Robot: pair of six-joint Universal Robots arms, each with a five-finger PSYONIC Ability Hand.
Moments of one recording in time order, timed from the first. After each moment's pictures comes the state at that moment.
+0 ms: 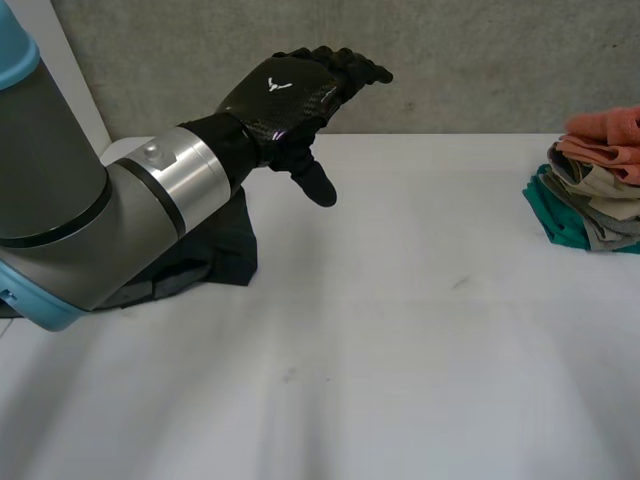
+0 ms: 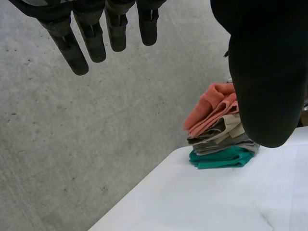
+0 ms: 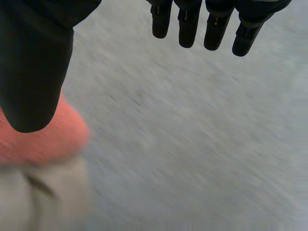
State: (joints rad) left arm 4.17 -1.87 -1.18 3.14 -1.13 3.23; right arm 1.11 -1.13 1.26 -0.33 1.22 2.88; left_hand 0.19 0.21 0.21 0.20 0.05; right_hand 0.23 0.22 0.21 0.21 0.04
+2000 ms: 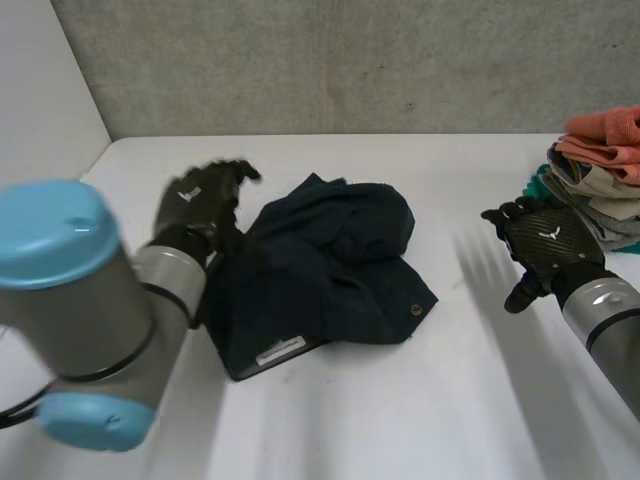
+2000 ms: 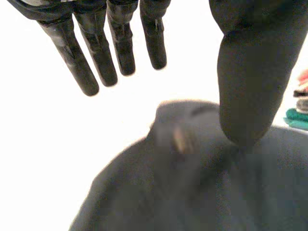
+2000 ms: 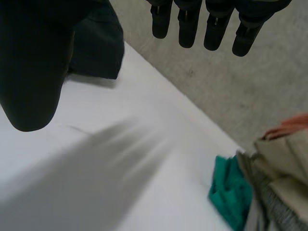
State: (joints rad) left arm 4.11 -1.86 -1.58 3.35 -1.78 2.95; right arm 1.72 -1.35 1.90 -0.34 1.33 2.68; left_hand 0.43 0.45 0.45 0.44 0.26; right_hand 0.23 0.22 0.21 0.21 0.04
